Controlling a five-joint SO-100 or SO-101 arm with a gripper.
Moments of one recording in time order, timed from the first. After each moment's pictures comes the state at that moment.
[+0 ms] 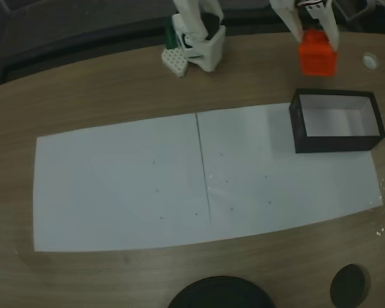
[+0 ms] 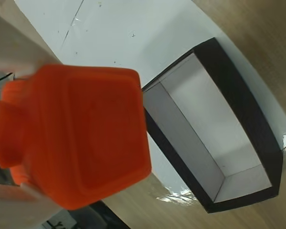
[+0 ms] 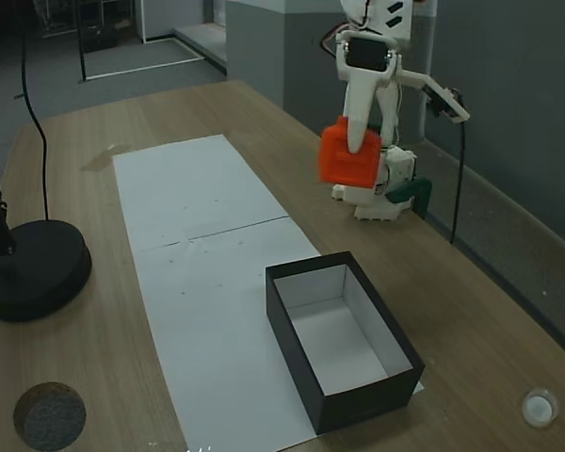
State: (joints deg) arm -50.3 117.2 76.4 99.5 -3.4
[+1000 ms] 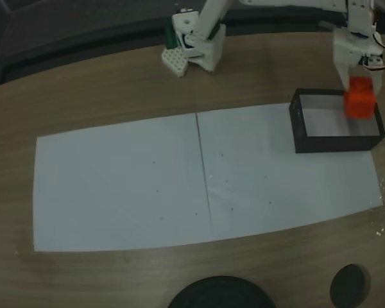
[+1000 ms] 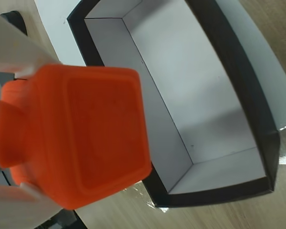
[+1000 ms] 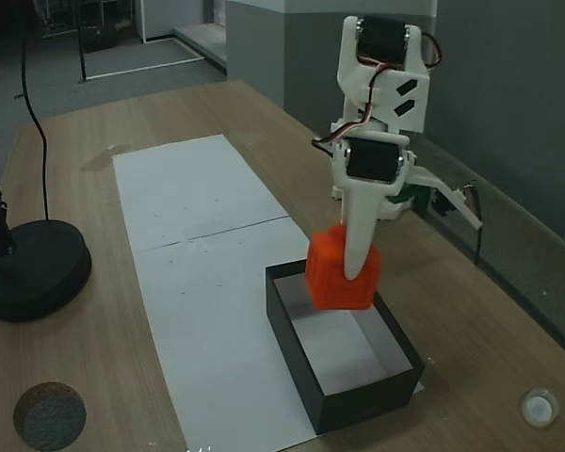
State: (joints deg) arm -50.7 72.5 43.8 94.6 -10.3
